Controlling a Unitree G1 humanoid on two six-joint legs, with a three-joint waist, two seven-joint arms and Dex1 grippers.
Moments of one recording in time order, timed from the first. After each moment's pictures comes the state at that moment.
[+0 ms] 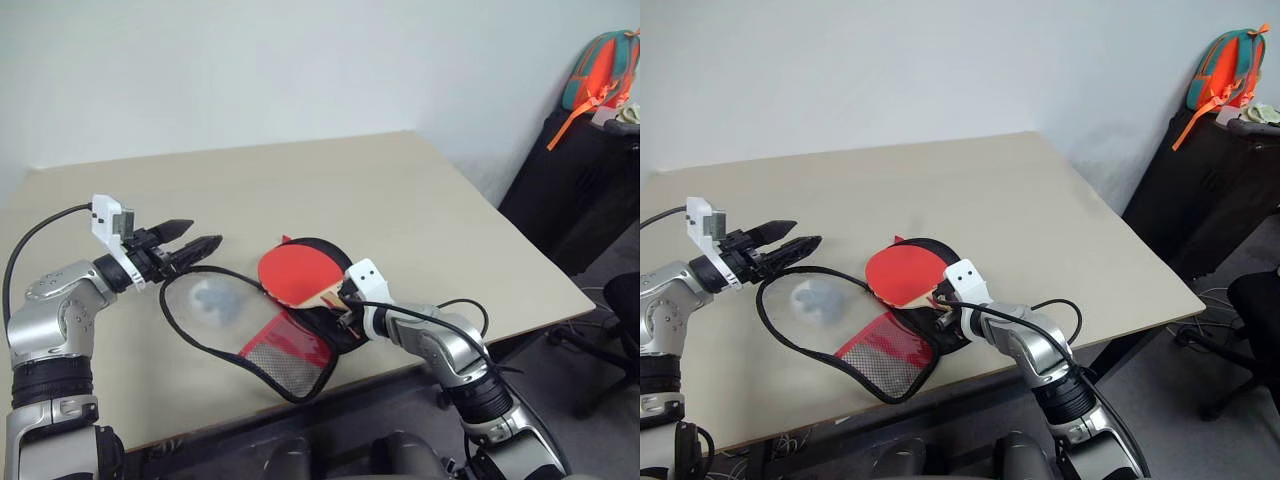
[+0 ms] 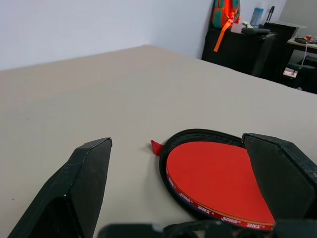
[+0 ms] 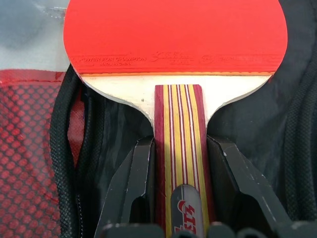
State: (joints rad) left arm -0.39 0.76 0.34 0.32 -0.52 0.45 -1.02; right arm -0.43 -0.07 0.36 -0.11 0.23 1.03 0.31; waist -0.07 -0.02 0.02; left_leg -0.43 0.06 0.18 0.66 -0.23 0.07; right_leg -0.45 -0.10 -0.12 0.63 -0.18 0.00
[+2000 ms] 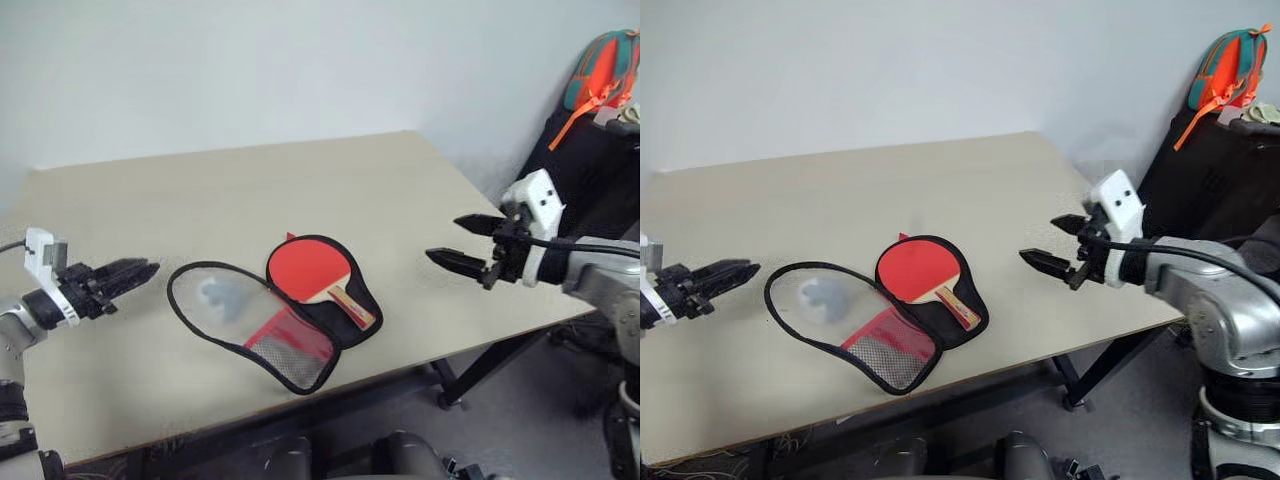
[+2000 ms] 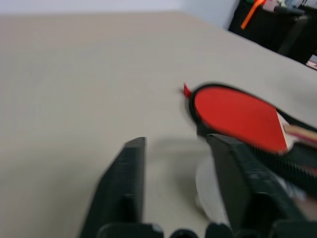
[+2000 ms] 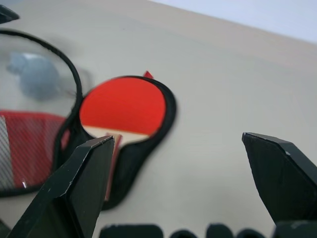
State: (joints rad) left arm -0.22 0.94 0.43 0.49 -0.53 0.50 -1.22; right arm -0.43 -0.78 -0.18 -0.48 0.57 1.04 0.79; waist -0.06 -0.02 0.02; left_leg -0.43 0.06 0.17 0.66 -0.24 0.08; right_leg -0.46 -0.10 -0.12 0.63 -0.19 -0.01
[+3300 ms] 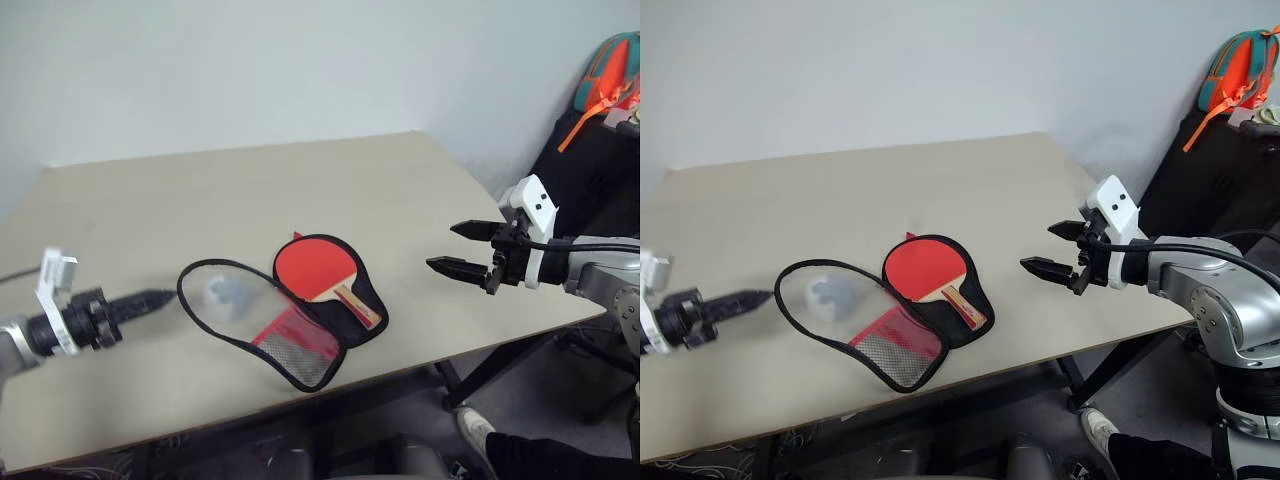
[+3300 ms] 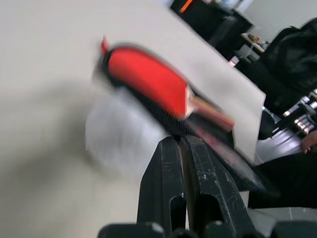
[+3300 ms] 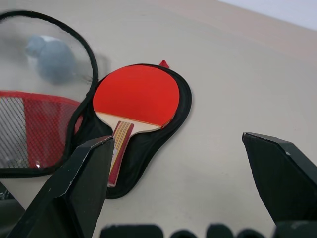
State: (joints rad) left arm 0.05 0.93 0.48 0.17 -0.78 0.85 -1.23; right arm -0.45 -0.82 -0.10 -0.40 0.63 0.98 0.78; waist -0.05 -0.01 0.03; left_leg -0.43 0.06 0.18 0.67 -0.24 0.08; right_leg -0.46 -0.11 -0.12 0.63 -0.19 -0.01
